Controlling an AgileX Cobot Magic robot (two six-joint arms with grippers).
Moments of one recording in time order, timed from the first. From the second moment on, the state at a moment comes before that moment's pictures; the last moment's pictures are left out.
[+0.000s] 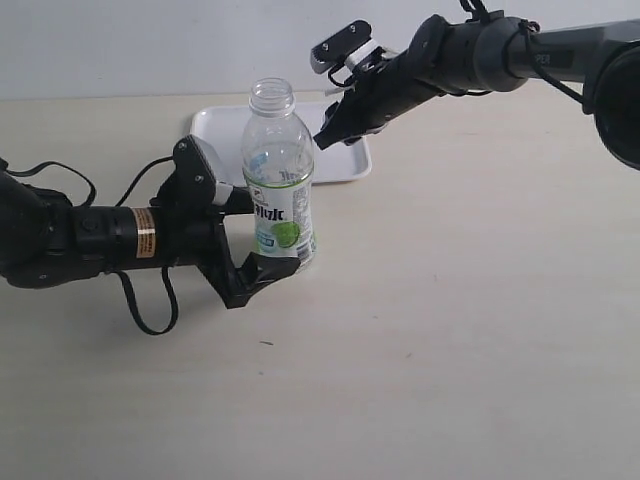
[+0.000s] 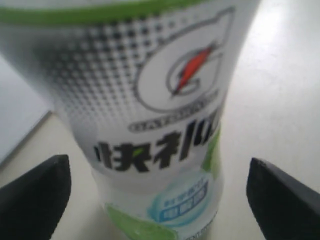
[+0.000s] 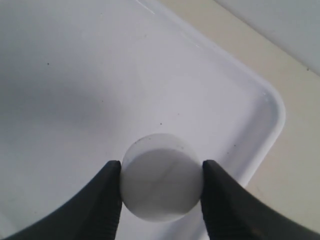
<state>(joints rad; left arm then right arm) -0.36 2.11 -0.83 0.93 -0.84 -0.23 0.21 2.45 -1.88 0.55 0.42 -0.87</state>
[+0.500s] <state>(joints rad) -0.36 2.08 -0.83 0.93 -0.76 -0.26 0.21 2.51 -1.89 0.55 0.41 -0.86</state>
